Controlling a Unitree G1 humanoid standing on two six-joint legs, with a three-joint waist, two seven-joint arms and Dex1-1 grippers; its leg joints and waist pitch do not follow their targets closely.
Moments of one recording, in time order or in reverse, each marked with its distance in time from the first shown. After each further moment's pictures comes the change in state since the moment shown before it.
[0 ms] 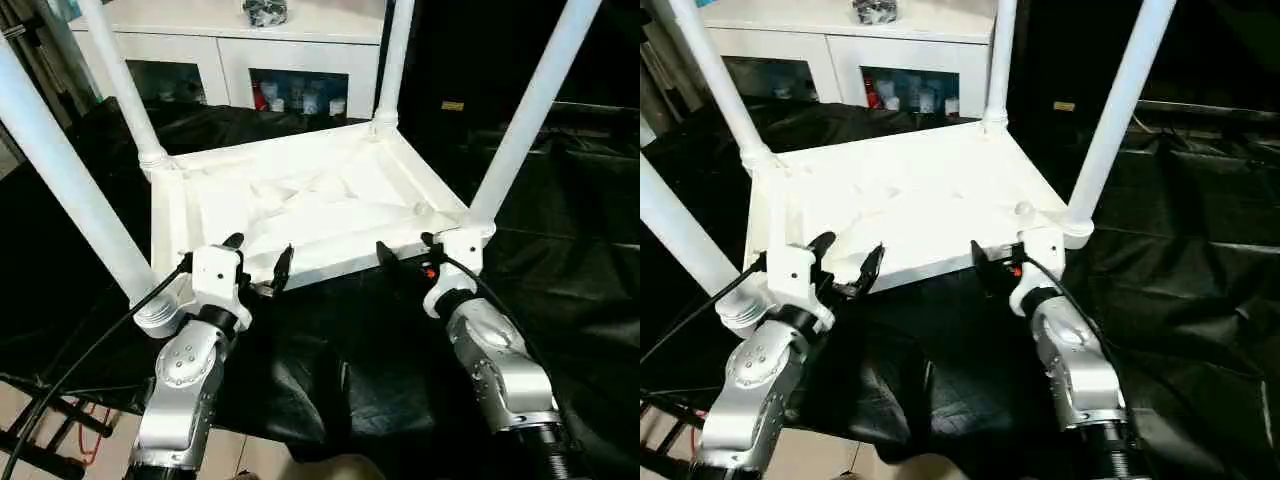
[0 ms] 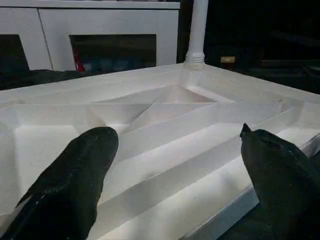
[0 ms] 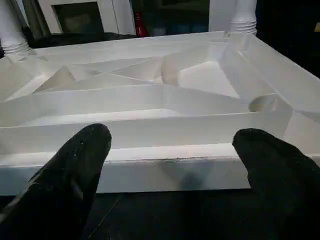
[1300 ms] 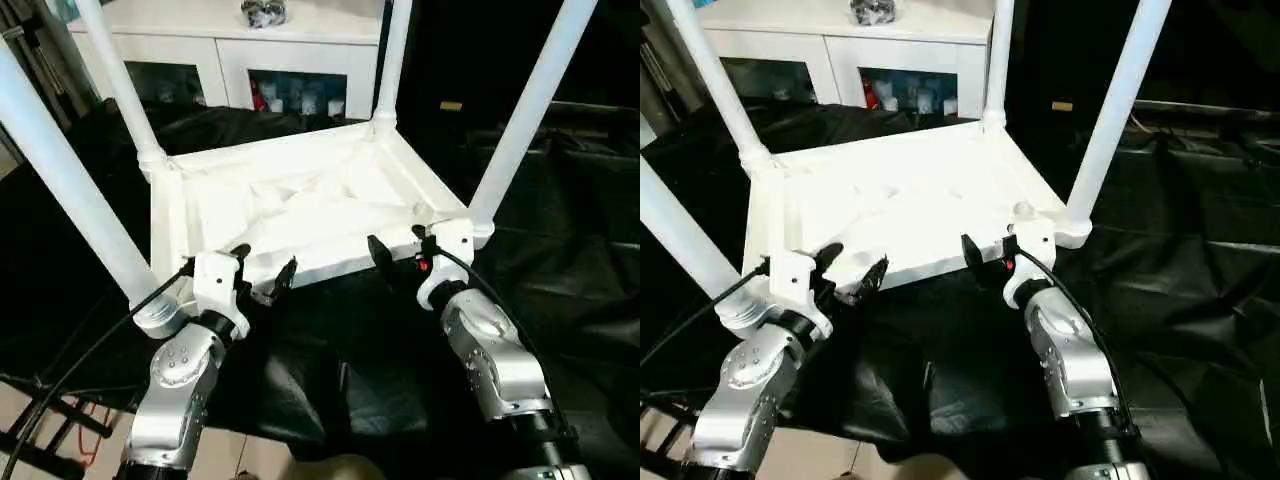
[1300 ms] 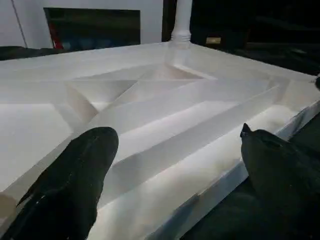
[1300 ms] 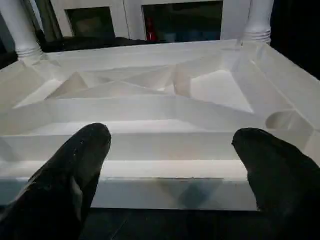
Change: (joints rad) left arm -0.031 0.042 -0.004 0.107 -0.049 0.001 -0.077; right arm -0.054 0.006 0.003 0.052 -0.009 -0.012 0.034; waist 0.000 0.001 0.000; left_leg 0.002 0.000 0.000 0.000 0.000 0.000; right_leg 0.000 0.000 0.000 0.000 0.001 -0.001
